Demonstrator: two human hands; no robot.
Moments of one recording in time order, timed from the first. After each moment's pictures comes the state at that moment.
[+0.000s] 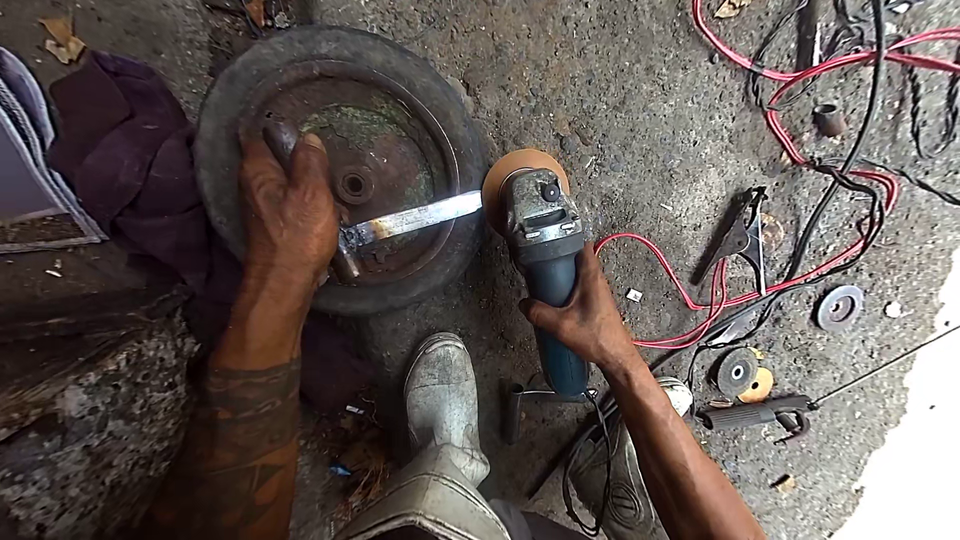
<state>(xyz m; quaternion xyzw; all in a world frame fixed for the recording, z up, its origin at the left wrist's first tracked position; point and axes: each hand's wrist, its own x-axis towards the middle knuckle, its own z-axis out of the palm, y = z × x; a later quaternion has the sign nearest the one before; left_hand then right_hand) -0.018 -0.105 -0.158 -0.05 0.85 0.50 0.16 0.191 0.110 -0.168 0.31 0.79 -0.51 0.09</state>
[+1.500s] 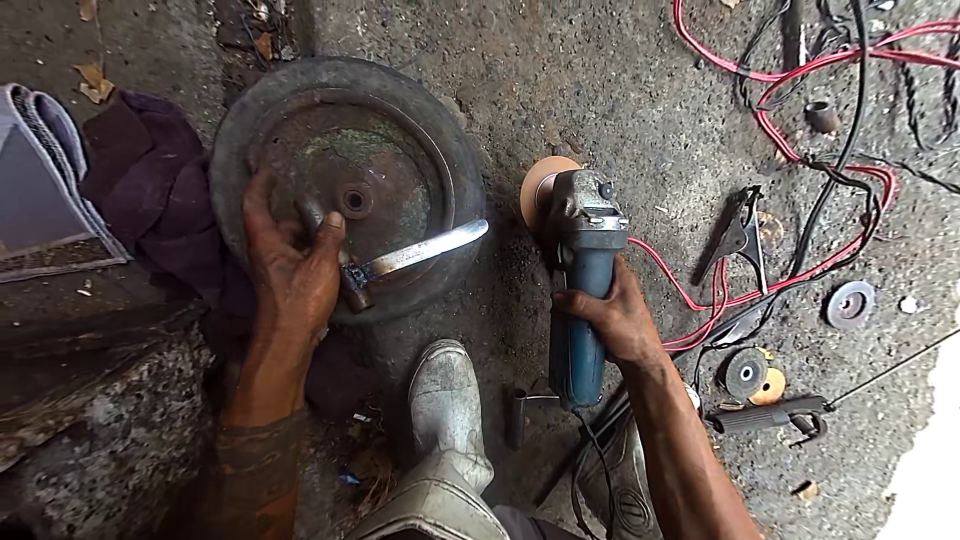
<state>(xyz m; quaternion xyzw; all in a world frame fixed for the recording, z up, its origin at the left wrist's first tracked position) 0.014 -0.132 -0.164 -0.05 0.85 0.50 0.17 0.206 0.134 -0.163 0.39 0.64 -0.66 0.03</state>
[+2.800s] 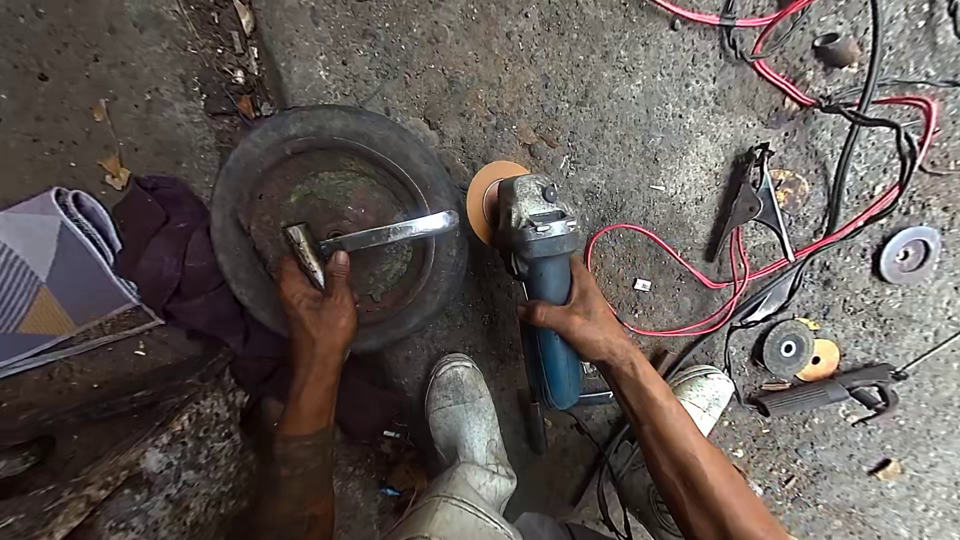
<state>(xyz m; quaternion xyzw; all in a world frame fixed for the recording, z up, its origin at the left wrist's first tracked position) 0.016 -0.127 -0.197 -0.02 0.89 0.43 0.17 0.195 0.116 -0.175 0.36 0.61 -0.70 0.04</state>
